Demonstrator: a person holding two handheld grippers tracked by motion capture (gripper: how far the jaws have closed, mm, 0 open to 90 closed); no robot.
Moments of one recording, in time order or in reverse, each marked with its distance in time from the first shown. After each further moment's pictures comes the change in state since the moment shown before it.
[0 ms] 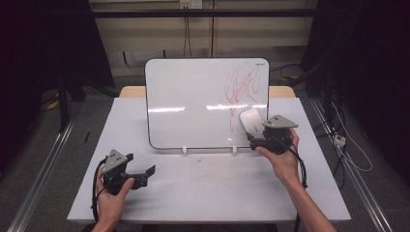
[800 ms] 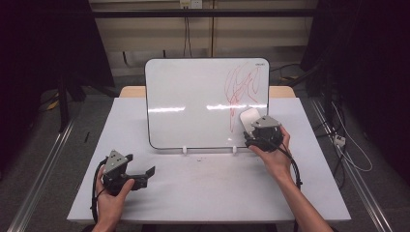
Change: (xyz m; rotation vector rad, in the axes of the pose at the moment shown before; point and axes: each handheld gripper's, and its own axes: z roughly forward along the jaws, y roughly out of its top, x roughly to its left) left arm 0.000 -0.001 -0.002 0.005 0.006 0.017; right arm 0.012 -0.002 0.027 0.080 -0.083 -0.102
